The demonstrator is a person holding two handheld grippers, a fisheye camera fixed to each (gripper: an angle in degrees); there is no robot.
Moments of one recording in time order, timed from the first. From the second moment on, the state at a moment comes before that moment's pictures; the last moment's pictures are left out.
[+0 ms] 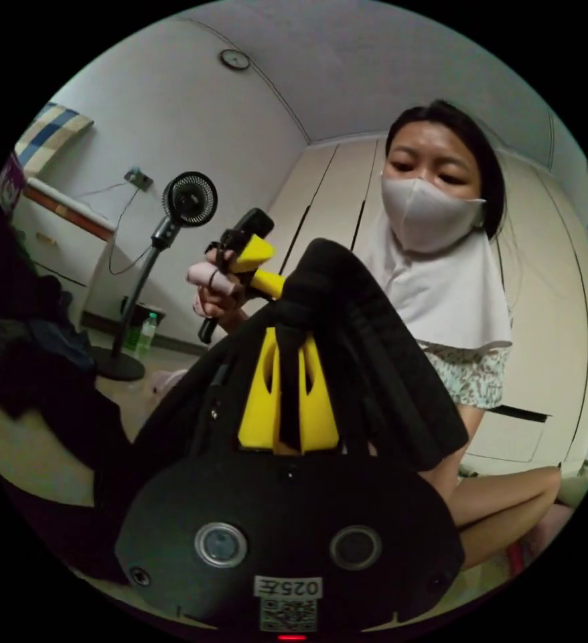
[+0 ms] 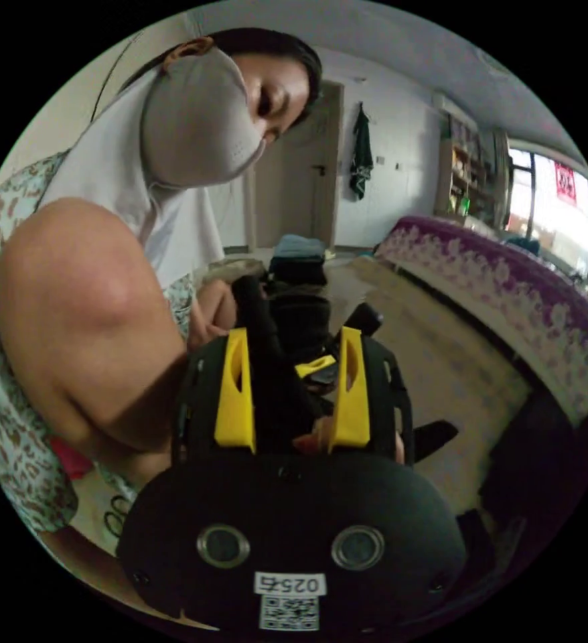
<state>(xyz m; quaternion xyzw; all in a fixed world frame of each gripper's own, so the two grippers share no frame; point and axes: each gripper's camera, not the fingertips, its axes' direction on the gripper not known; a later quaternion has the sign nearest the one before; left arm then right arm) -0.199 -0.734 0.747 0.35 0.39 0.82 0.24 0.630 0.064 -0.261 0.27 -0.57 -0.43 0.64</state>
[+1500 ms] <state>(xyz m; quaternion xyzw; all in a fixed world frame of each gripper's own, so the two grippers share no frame) -0.146 -0.571 0.950 0.69 0.11 0.48 0.54 0.551 -0.064 -0.181 0.00 -0.68 -0.41 0.61</state>
